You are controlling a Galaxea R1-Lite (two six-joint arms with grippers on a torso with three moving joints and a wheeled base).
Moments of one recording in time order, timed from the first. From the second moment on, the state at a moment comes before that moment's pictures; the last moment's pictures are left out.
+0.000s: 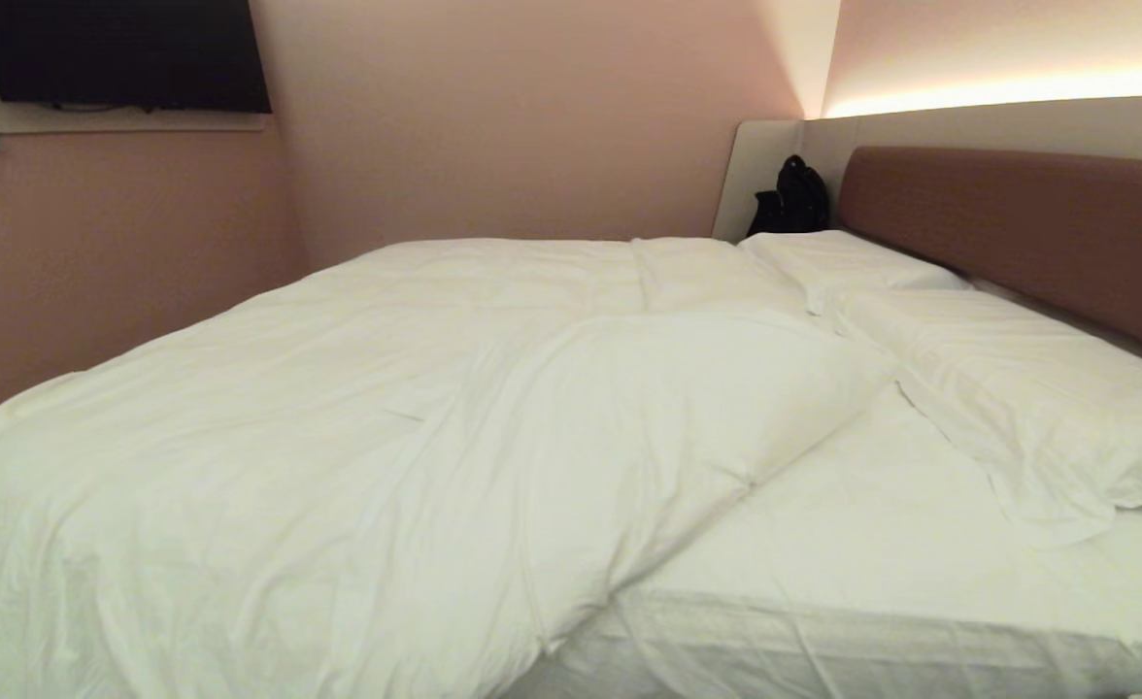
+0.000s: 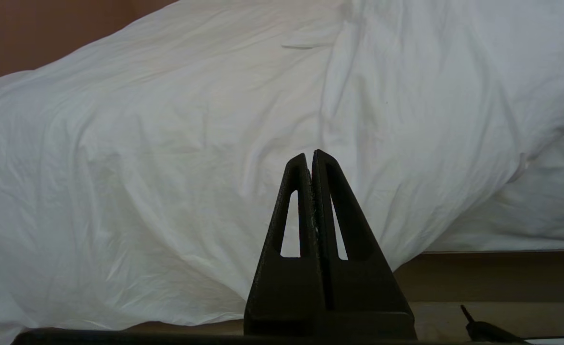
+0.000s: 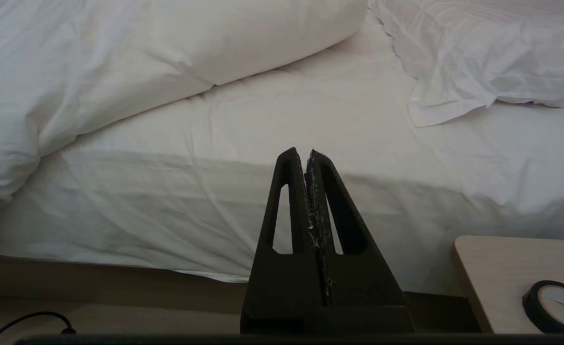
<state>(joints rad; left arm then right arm) 0.00 0.00 0.00 0.02 -0.04 0.11 0.00 0.00 -0.01 0.03 0.00 -0.02</state>
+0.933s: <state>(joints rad) 0.00 0.00 0.00 0.02 -0.04 0.11 0.00 0.00 -0.02 0.05 0.00 -0.03</state>
